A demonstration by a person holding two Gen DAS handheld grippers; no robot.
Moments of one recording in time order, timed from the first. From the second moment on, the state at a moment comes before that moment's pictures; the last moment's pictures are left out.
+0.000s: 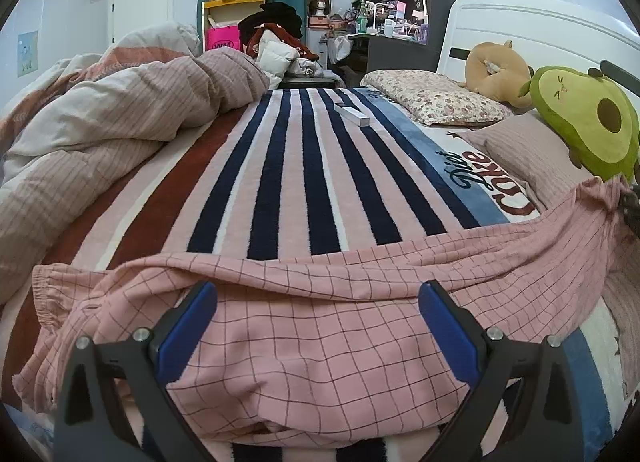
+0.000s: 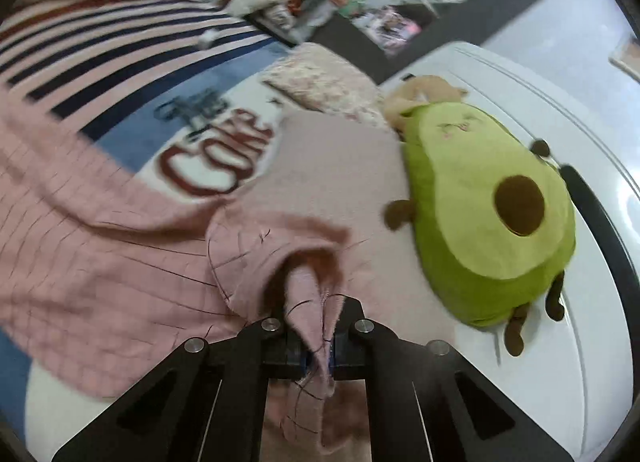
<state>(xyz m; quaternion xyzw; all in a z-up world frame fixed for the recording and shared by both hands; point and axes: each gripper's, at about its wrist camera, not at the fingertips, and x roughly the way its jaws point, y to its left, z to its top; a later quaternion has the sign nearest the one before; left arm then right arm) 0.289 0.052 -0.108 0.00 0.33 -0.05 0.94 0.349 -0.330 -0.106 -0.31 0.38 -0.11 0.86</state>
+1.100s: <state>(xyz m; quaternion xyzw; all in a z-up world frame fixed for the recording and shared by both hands) 0.265 0.113 -0.040 0.02 0.35 0.04 0.94 0.299 -0.266 -0.057 -0.07 0.29 0.10 0.95</state>
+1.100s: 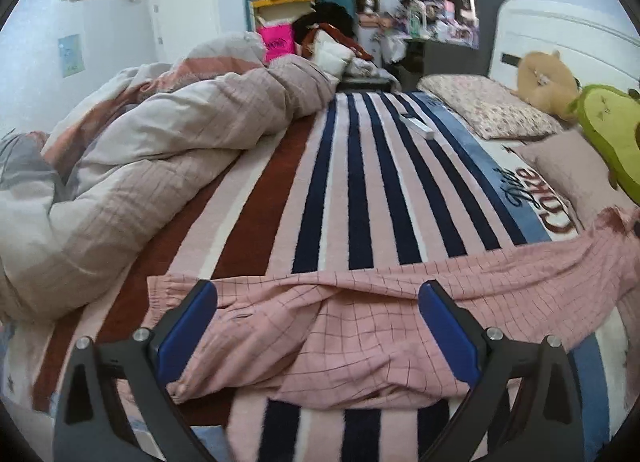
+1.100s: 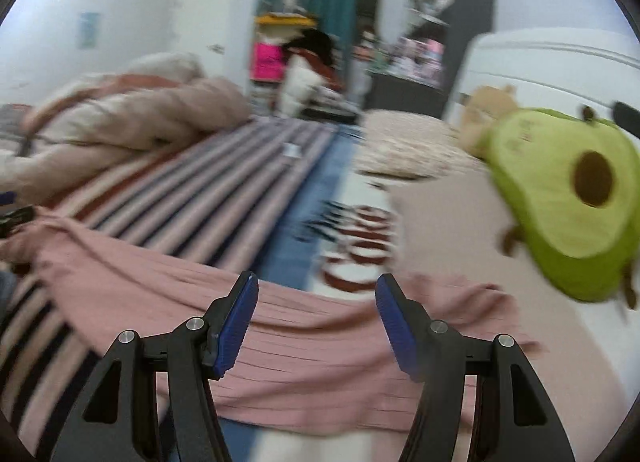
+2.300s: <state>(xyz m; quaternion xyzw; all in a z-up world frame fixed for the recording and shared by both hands) 0.273 0.236 -0.118 0.16 0.60 0.01 0.78 0.250 -0.209 -0.104 -0.08 0.38 0.15 0.91</state>
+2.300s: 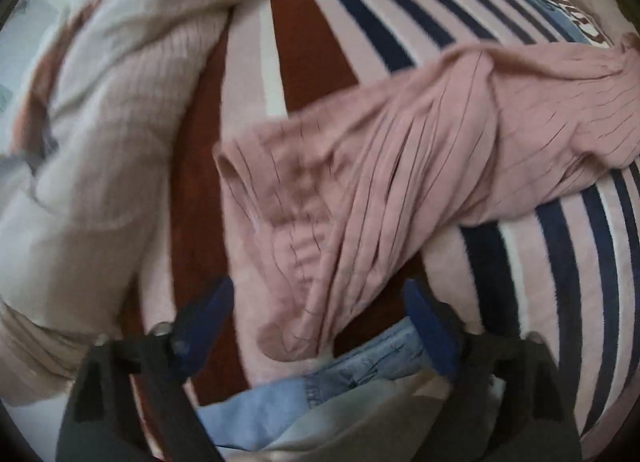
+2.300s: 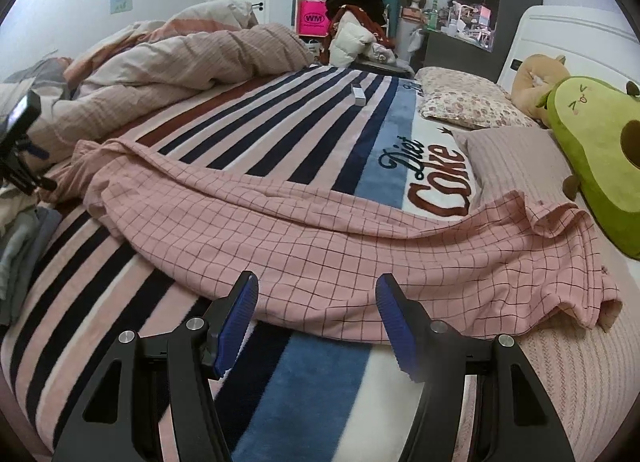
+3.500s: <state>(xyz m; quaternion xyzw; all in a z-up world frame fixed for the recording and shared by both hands) 0.341 0.289 -0.083 0.02 0.50 0.05 0.86 0.234 -0.222 -0.102 -0.08 0.40 0.12 0.91</state>
